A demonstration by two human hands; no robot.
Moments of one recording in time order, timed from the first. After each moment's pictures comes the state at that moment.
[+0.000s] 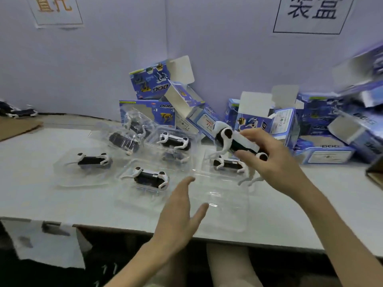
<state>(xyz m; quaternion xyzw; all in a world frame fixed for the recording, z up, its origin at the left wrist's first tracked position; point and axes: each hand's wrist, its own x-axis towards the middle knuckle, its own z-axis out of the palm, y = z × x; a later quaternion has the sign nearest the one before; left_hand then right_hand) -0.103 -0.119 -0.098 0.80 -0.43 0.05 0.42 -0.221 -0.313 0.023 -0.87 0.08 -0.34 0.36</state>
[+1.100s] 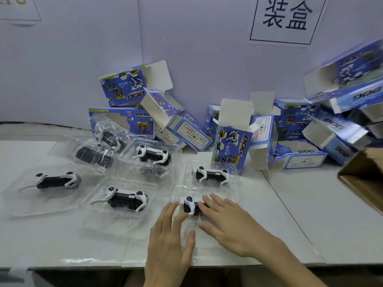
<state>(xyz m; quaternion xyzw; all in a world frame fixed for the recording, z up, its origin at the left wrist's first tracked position) -0.100 -0.149 -0.148 0.77 -0.46 0.18 0.40 -0.199 -0.307 -0.073 -0.99 0.12 0.04 0.07</state>
